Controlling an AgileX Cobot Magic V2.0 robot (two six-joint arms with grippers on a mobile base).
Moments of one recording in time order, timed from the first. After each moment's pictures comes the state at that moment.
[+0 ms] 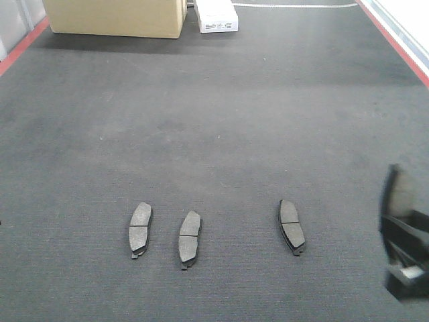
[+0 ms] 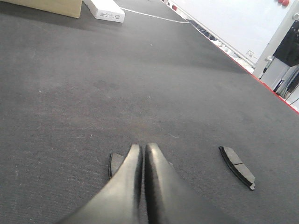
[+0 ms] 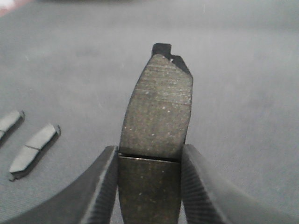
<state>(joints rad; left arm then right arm) -0.72 0.41 -0.41 0.78 0.48 -1.11 0.37 0.60 -0.40 -0.26 0.32 0.37</state>
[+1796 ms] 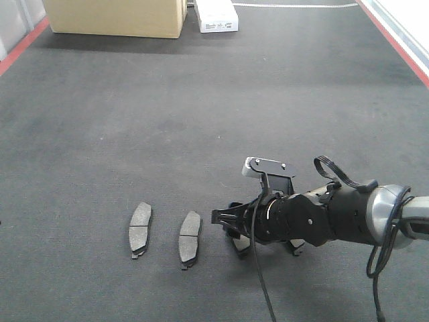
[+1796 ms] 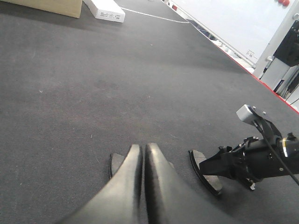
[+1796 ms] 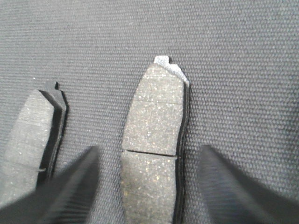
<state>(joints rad) -0.72 0.41 -0.41 0.78 0.48 -1.11 0.55 1.78 -0.88 0.15 0.13 0.40</state>
